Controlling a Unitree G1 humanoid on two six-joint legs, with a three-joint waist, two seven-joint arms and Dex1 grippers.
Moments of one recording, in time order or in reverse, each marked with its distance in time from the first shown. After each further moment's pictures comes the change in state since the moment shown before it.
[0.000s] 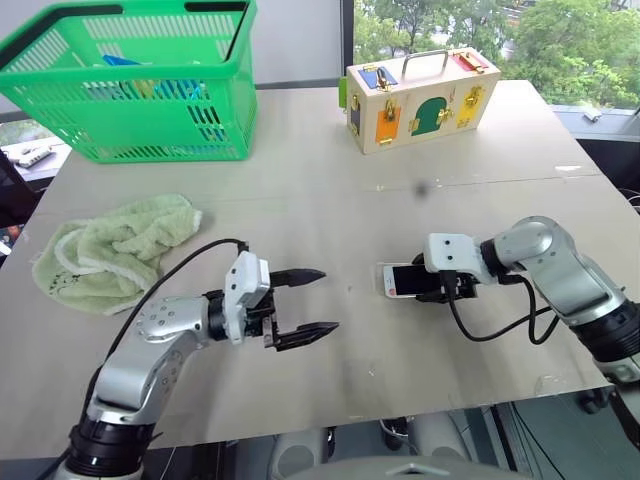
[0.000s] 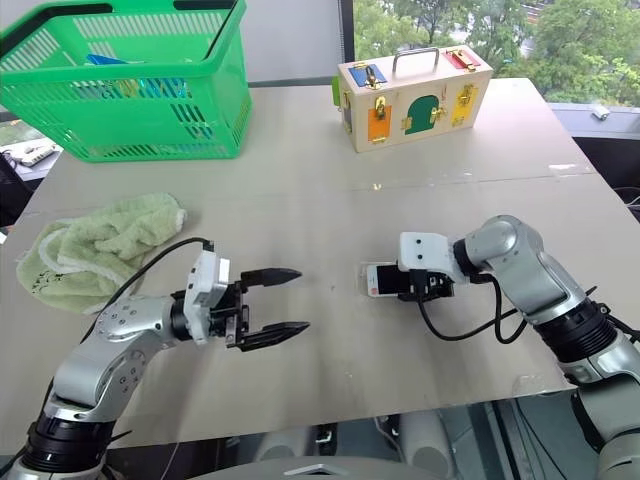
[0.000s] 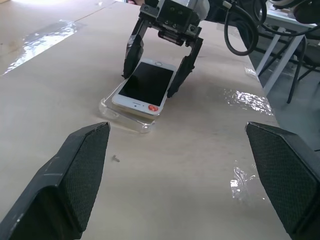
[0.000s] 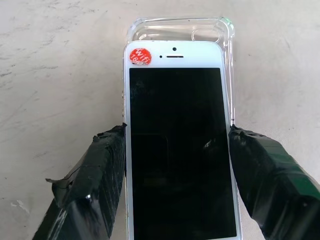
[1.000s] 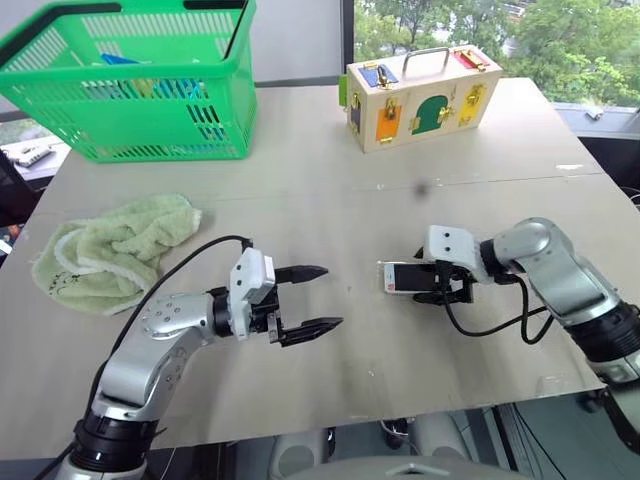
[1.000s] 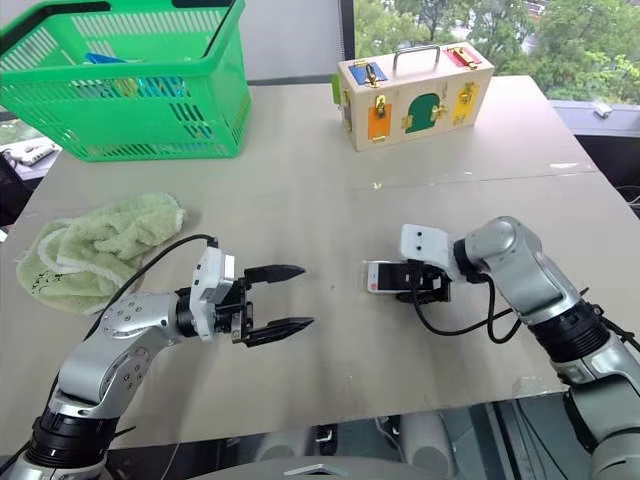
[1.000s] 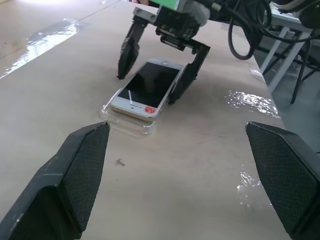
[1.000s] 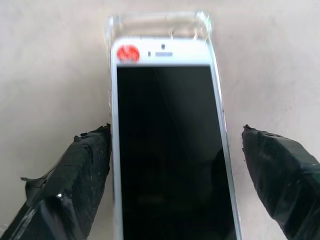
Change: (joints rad) left arm -0.023 0.000 -0.019 0.001 0.005 0.005 0.037; right arm 0.011 0.030 -0.060 -0.052 0.064 0.185 -0.047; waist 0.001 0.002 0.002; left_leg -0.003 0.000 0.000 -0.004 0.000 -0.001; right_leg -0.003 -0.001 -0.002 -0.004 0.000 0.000
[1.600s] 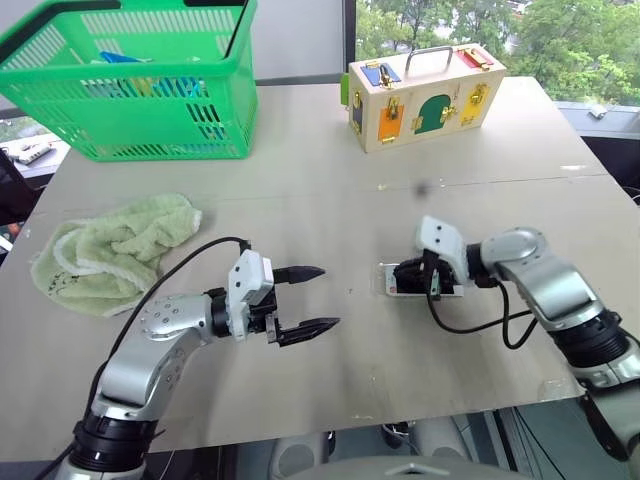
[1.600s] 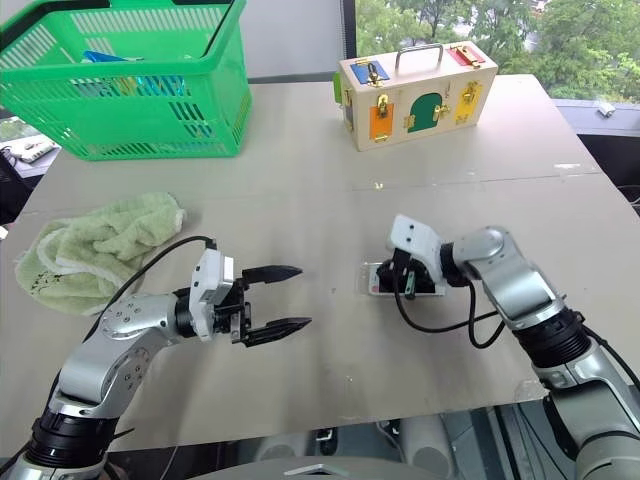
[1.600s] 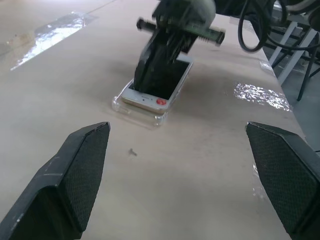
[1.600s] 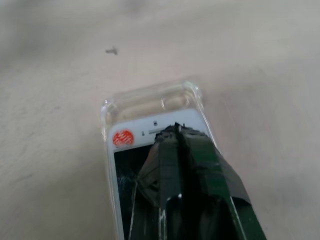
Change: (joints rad) left arm 0.014 0.002 0.001 0.026 0.023 -0.038 -0.009; right arm 0.025 0.109 0.010 0.057 0.090 0.015 -0.145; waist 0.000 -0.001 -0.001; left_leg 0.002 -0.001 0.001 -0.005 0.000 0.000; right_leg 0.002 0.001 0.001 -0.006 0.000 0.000
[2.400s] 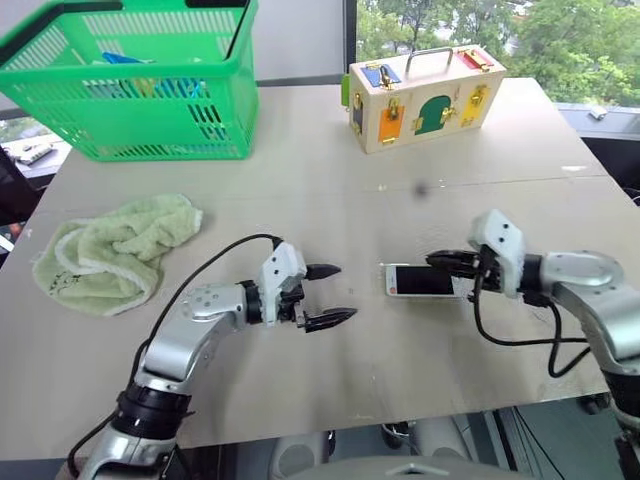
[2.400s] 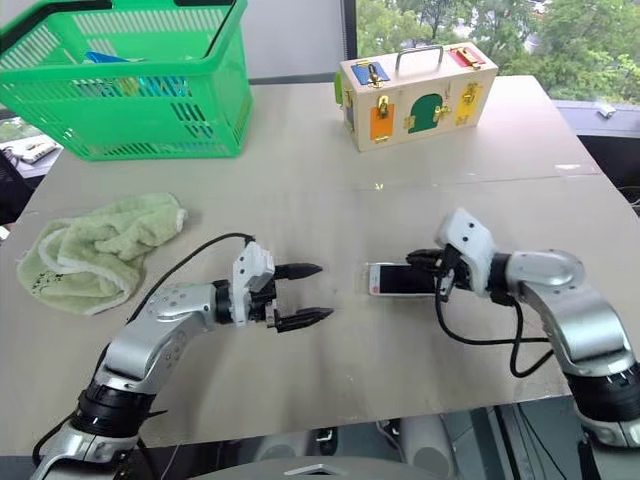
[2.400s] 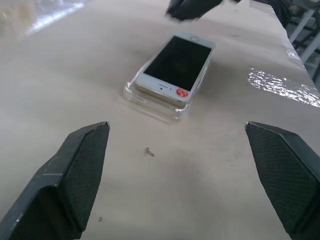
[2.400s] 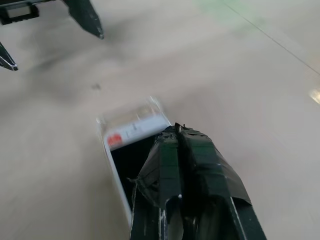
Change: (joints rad) left arm -0.171 -0.078 -0.159 0.164 0.117 0.066 0.067; right arm 0.301 -0.082 -0.384 -0.335 0.206 0.137 -0.160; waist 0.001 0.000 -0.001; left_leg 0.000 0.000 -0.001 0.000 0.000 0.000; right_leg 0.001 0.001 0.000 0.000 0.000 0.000
